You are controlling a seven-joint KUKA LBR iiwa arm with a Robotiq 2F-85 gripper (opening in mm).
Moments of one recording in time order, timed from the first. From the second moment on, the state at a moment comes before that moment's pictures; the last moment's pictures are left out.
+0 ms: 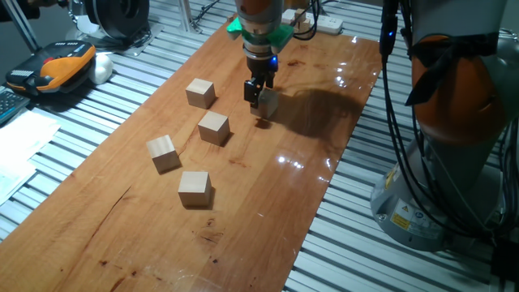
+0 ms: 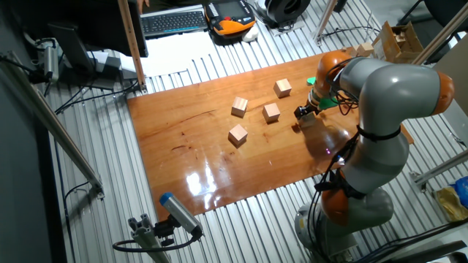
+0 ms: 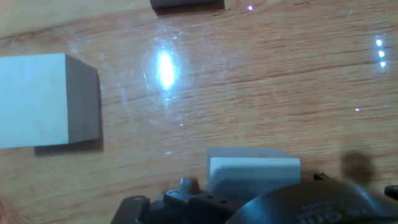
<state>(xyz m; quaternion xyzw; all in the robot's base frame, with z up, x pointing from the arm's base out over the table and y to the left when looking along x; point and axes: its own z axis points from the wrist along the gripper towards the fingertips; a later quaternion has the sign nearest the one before) 0.464 -0.148 0.055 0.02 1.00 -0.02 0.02</state>
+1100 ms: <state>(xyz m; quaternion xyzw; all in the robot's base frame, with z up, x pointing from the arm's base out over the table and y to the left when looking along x) 0.462 -0.146 0.049 0.02 1.00 -0.01 0.02</state>
